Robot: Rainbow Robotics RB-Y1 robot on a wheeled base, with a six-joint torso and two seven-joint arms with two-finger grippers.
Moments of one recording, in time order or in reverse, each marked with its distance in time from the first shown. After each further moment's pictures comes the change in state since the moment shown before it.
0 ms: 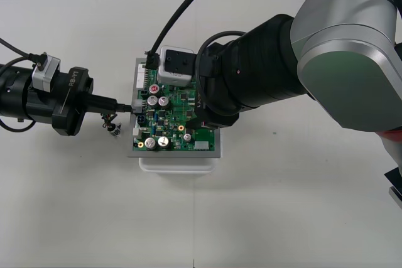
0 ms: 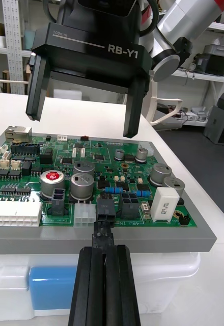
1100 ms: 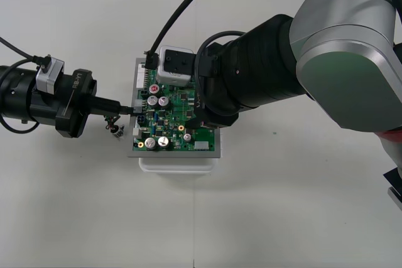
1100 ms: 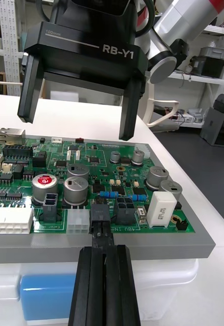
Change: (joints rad) right arm 0.001 0.005 0.000 0.001 0.005 0.000 0.000; left arm 0.000 -0.010 -0.010 -0.006 0.000 0.000 0.000
